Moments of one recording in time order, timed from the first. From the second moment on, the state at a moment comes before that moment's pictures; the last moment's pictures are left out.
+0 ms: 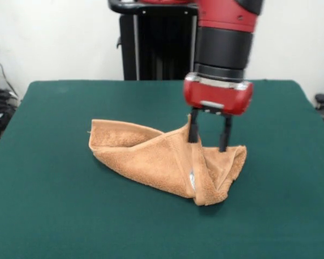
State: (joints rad) arm 0.04 -0.56 -0.14 1.75 0.46 0.03 1.75
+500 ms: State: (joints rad) arm 0.15 -0.54 -0.23 1.75 0.48 0.11 1.75
